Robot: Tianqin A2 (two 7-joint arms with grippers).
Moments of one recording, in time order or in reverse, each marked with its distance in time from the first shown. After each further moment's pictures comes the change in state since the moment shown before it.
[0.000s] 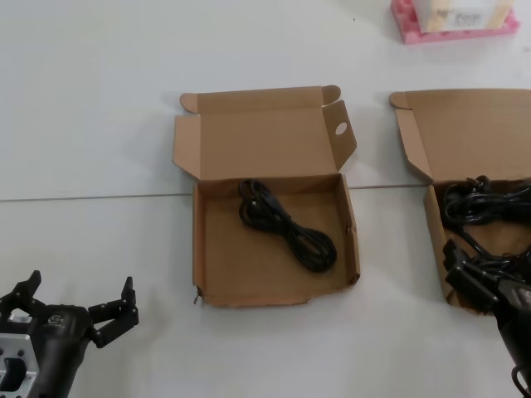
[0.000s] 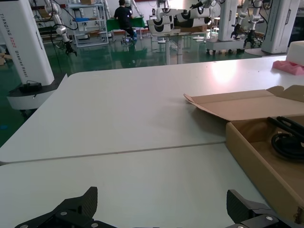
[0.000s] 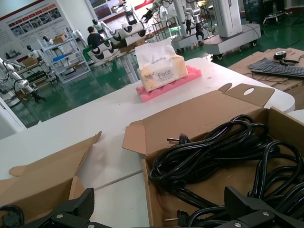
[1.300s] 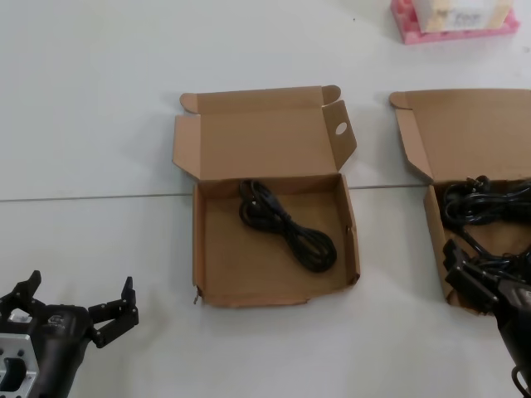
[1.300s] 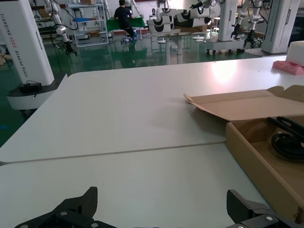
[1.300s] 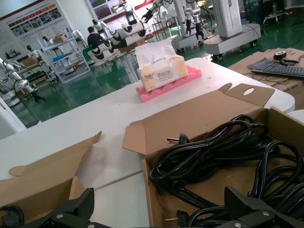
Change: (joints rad) left arm 0.000 0.000 0.000 0.000 0.000 0.000 0.000; right arm 0.000 0.000 0.000 0.000 0.000 0.000 0.000
